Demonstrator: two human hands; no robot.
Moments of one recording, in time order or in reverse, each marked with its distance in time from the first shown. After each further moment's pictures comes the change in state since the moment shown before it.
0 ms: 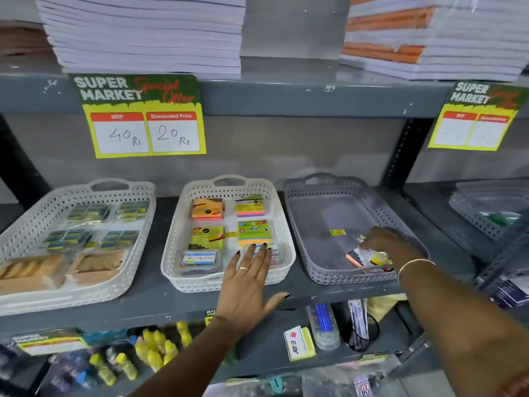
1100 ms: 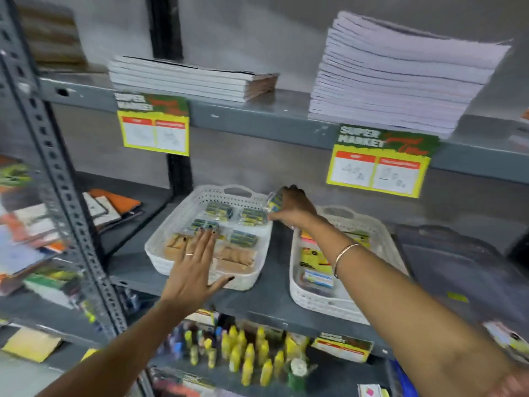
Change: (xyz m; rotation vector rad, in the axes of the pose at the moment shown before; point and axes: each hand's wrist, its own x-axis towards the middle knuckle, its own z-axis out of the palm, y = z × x) left_hand -0.131 -0.269 -0.057 0.092 0.065 -0.411; right_hand -0.187 -0.412 -0.013 0.138 0.244 -0.886
